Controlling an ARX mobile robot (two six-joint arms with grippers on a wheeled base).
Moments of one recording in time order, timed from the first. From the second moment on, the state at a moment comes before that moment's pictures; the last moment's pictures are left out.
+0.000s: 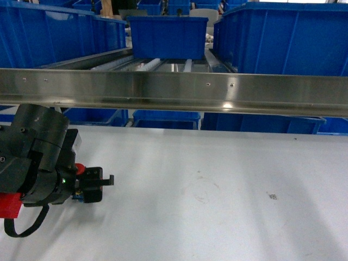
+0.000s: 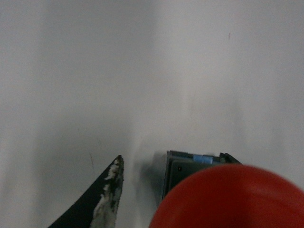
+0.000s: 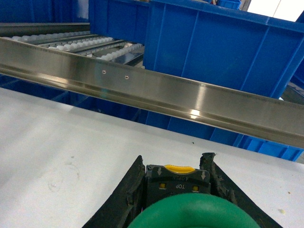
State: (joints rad) left arm -0.12 2.21 0.96 0.35 -0.15 -0.20; right arm -0.03 1.07 0.28 0.68 -0.19 -0.12
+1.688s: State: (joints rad) left arm -0.03 1.12 0.53 0.51 -0.02 -0.08; right arm -0.03 1.07 0.28 0.68 -0.19 -0.12
